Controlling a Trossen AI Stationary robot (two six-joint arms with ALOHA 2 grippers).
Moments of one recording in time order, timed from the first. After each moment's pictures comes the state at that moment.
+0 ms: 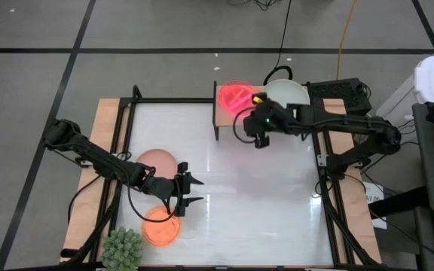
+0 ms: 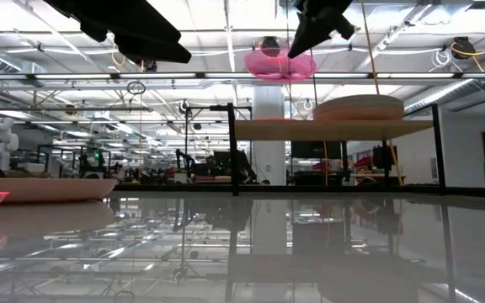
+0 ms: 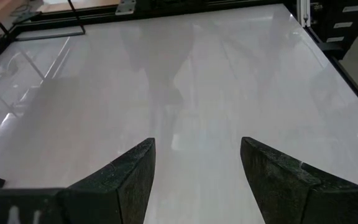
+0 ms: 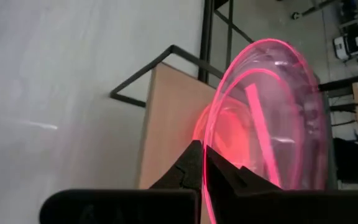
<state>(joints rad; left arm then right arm) -0.43 1.37 0.76 0.08 -0.36 -0.14 -0.16 1.39 1.36 -0.73 0.38 -0.64</state>
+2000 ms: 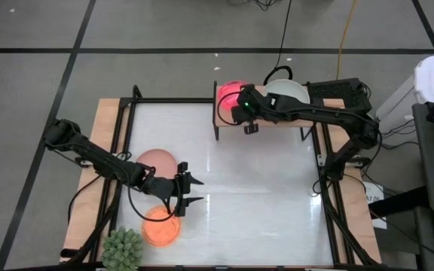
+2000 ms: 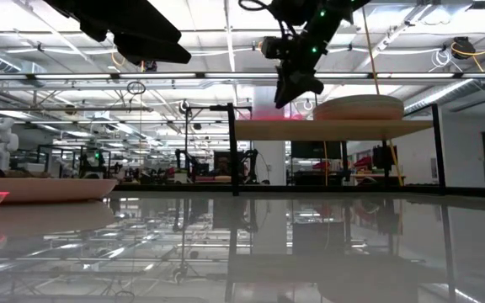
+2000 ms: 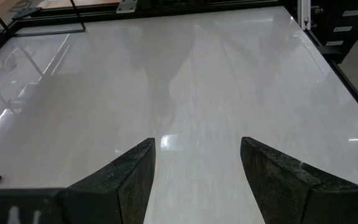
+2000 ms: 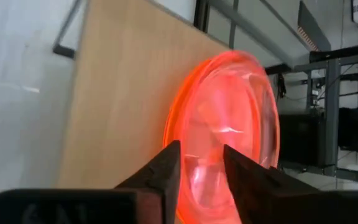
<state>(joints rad) -0.43 1.37 0.76 0.08 -0.36 -0.16 -0.36 1.61 1.36 -0.58 0.34 -0.77</state>
